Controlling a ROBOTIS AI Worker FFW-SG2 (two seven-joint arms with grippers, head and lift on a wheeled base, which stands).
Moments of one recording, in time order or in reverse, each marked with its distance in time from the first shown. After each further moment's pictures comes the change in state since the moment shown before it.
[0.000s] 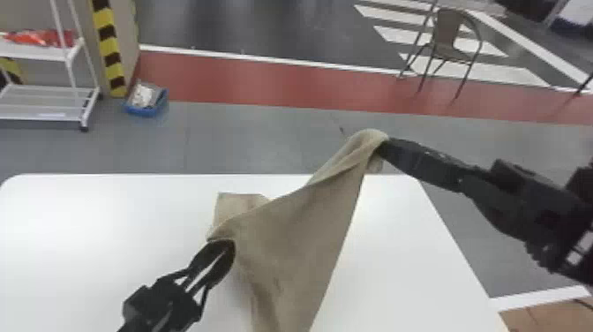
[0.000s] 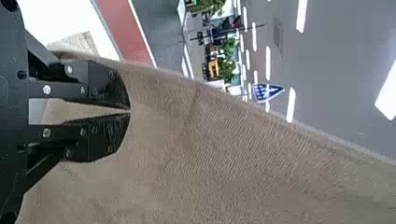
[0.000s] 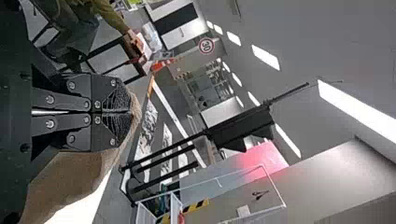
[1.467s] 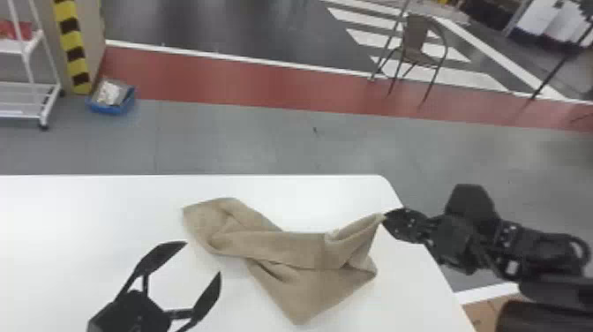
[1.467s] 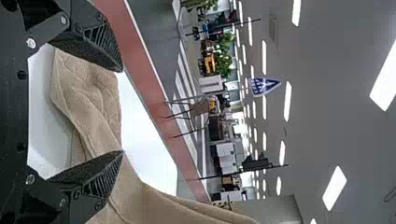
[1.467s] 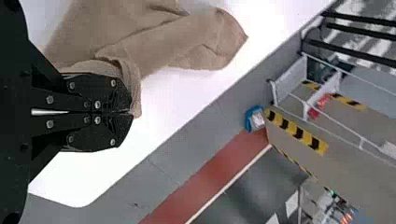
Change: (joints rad) left arm 0.031 -0.009 0.001 -0.025 -0.035 -0.009 -0.011; right arm 0.286 0.002 0.132 0.405 1.133 -1.325 -0.015
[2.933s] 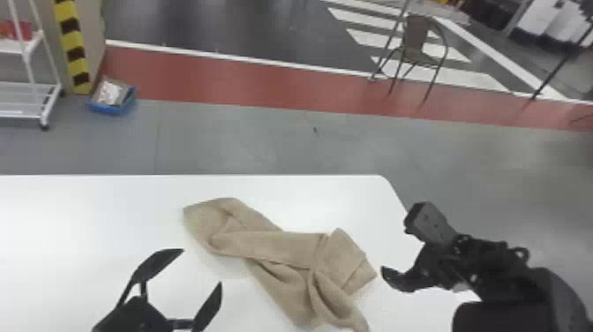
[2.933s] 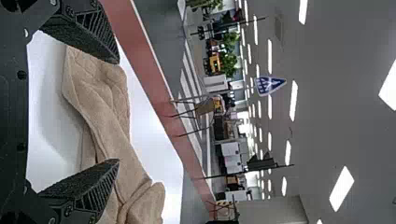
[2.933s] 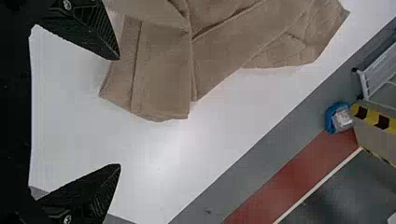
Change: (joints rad) left arm 0.011 0.005 -0.012 0.004 -0.010 0.009 0.017; right arm -0.041 -0.004 0.087 0.193 0.257 0.148 -0.112
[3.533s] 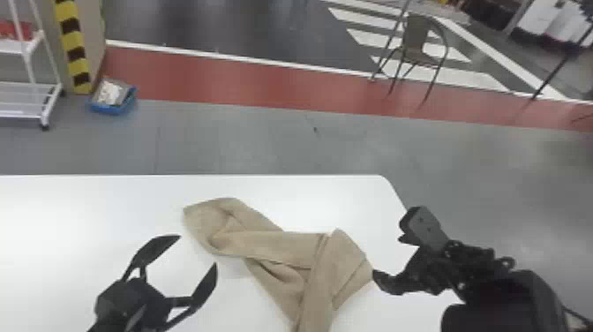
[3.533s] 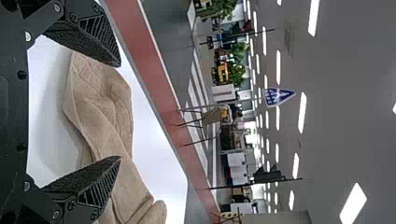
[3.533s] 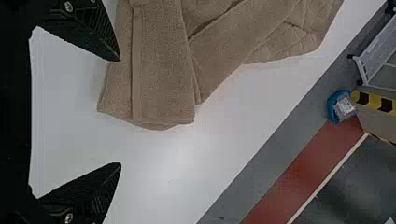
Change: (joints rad) left arm -0.061 -0.009 -0.003 0.015 0.033 0.093 0.023; right arm -0.014 0.007 0.018 0.075 -0.060 0.073 -0.074
